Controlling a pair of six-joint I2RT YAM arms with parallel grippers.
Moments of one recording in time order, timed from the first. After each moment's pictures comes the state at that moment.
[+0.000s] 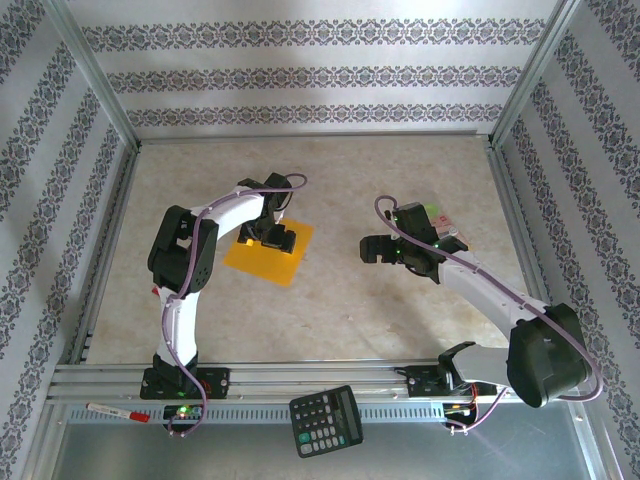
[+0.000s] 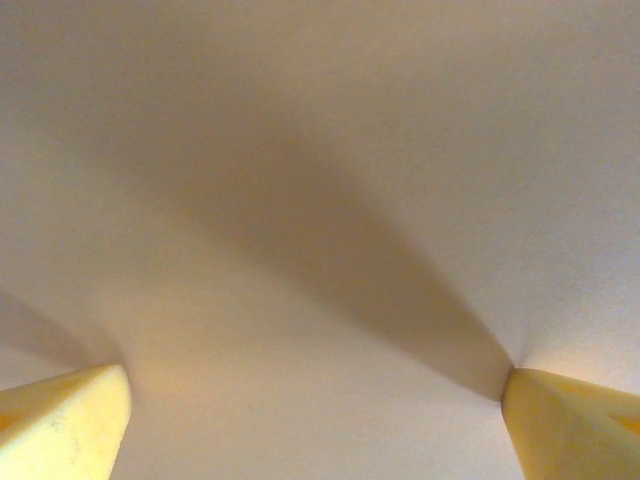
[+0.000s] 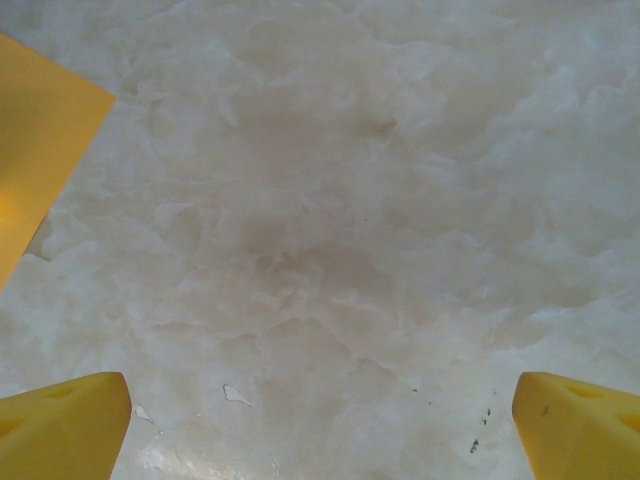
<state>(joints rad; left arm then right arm) -0.40 2.08 1.51 -0.95 -0.02 -0.22 0.41 1.26 0.78 -0.45 -0.04 0.34</state>
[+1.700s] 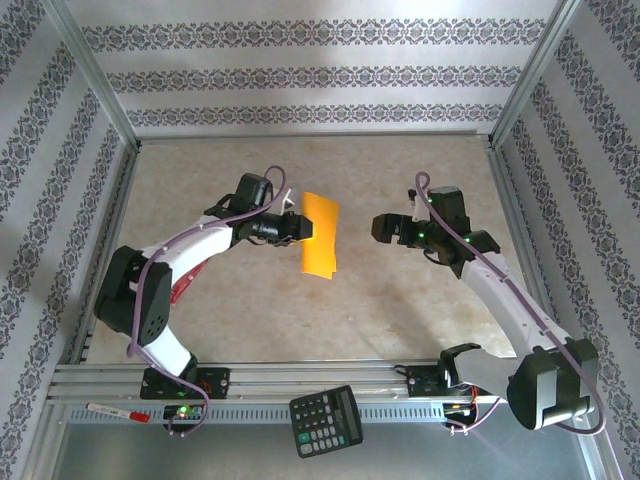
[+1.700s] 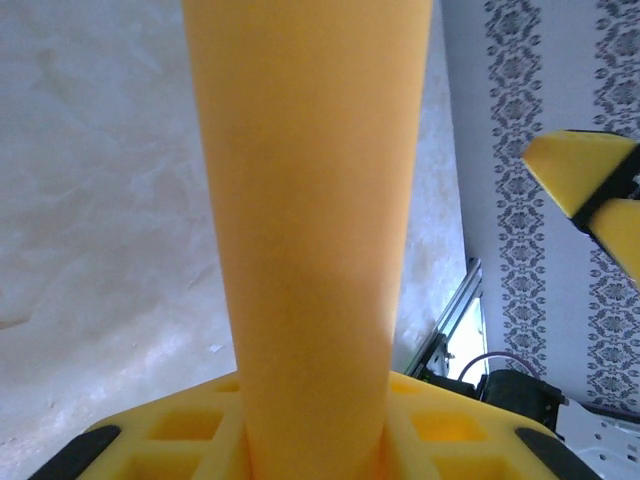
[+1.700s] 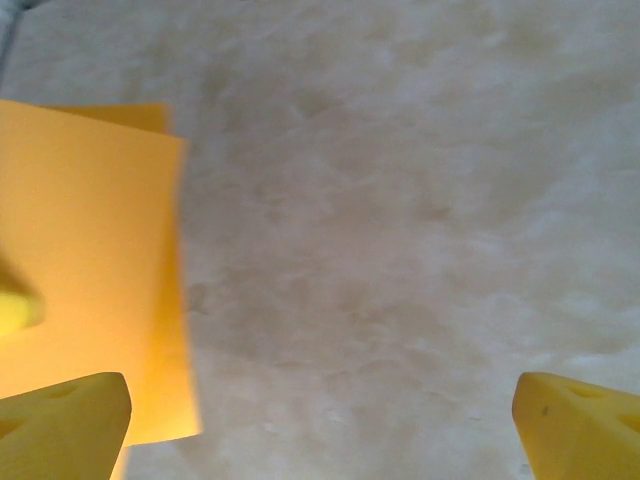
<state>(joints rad) -0.40 1.66 1.09 -0.27 0.78 -0.62 0.25 1.15 0.87 -0.49 -0.33 0.38</state>
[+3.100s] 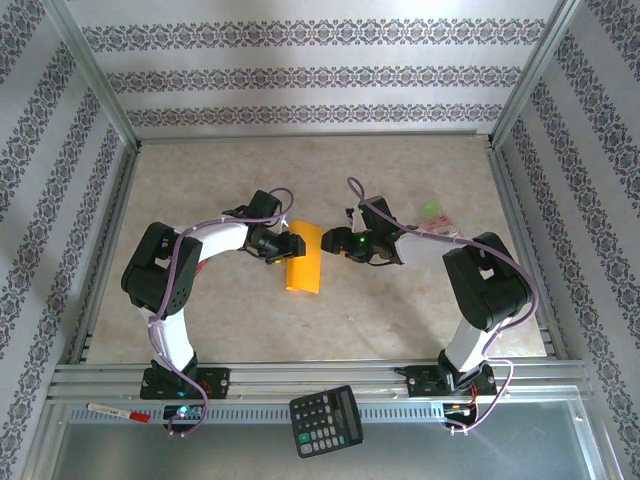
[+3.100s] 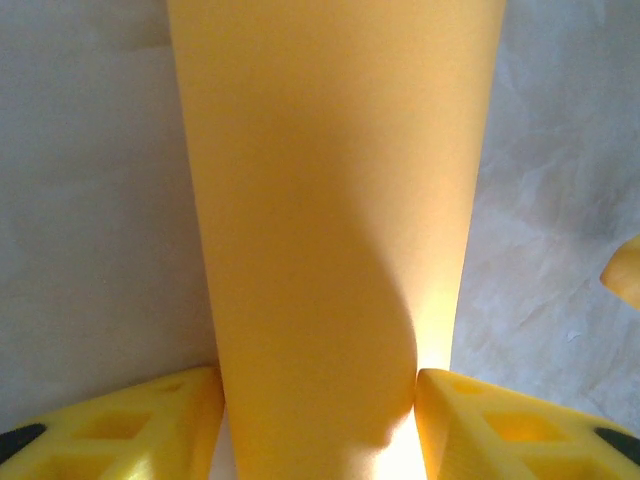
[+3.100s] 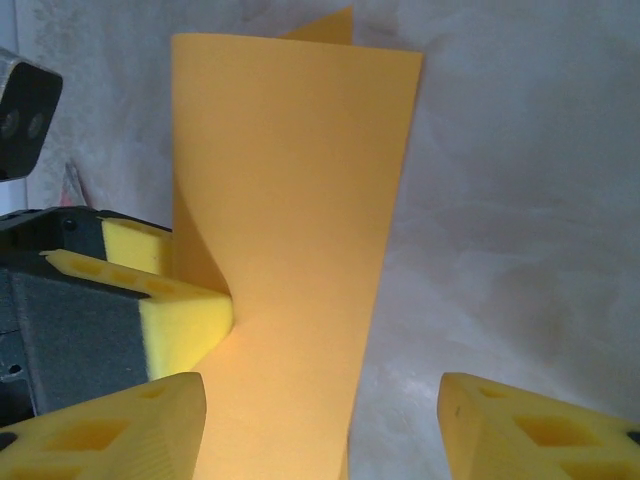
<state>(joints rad) -0.40 1.86 1.09 -0.39 0.45 -0.54 0.48 1.74 0.89 -0.02 -0.52 0.71</state>
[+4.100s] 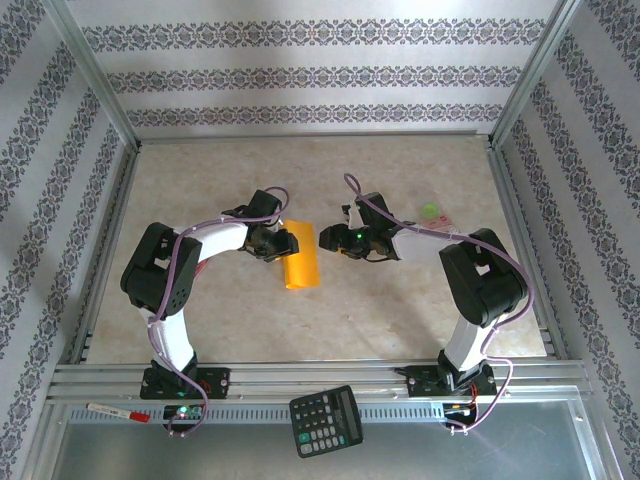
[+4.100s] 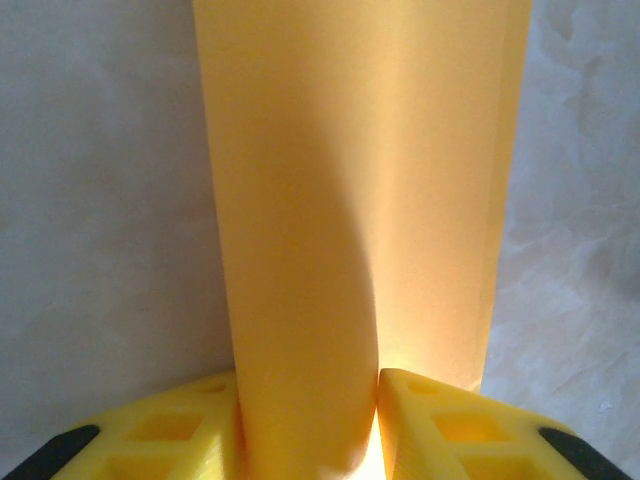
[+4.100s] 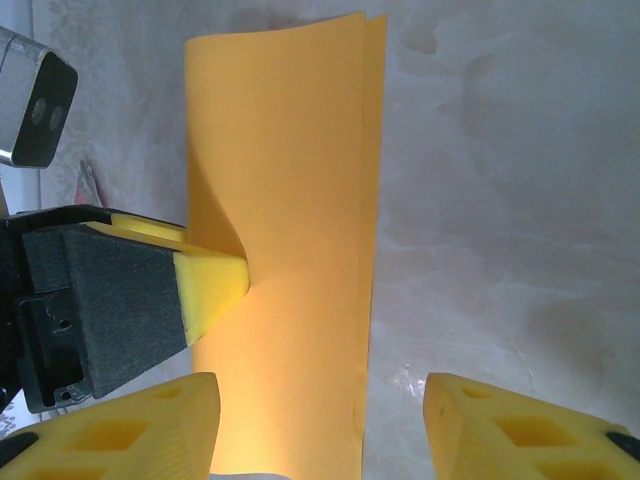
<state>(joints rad) -0.40 1.85 1.09 -0.39 0.34 -0.63 0.48 1.76 0.94 -0.03 -0.55 0.69</state>
